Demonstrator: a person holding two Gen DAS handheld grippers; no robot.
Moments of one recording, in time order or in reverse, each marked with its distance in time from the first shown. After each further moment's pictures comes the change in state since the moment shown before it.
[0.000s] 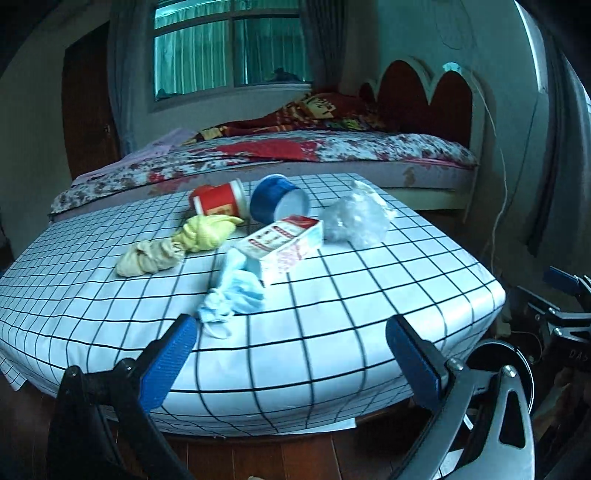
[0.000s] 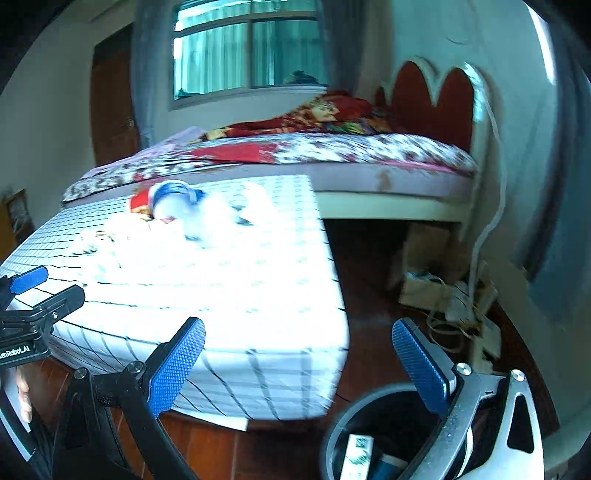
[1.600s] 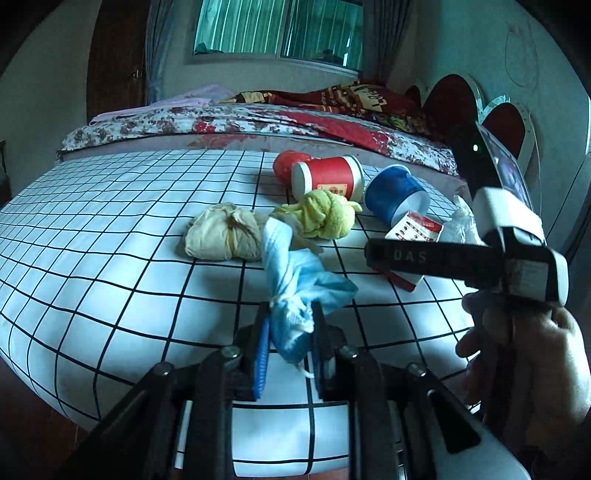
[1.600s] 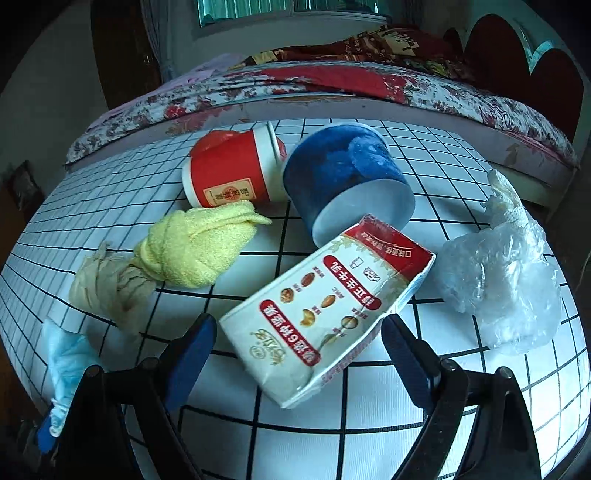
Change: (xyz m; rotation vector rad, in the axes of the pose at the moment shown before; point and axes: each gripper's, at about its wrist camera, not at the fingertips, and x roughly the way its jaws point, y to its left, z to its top) left arm 0.065 0.138 0.006 -0.168 0.096 -0.052; right arm 0.198 0.207 0.082 -0.004 0.316 0.085
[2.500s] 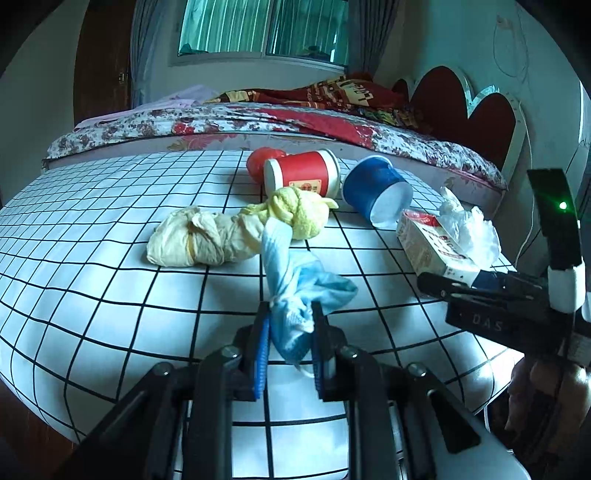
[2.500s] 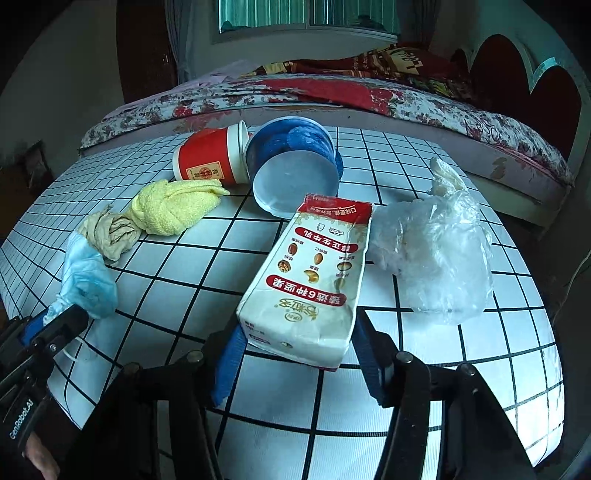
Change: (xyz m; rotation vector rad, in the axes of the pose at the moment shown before) left arm 0.011 -0.024 0.001 0.041 0.014 -0.026; right arm -0.039 -0.045 -0.036 -0.080 -0.063 0.010
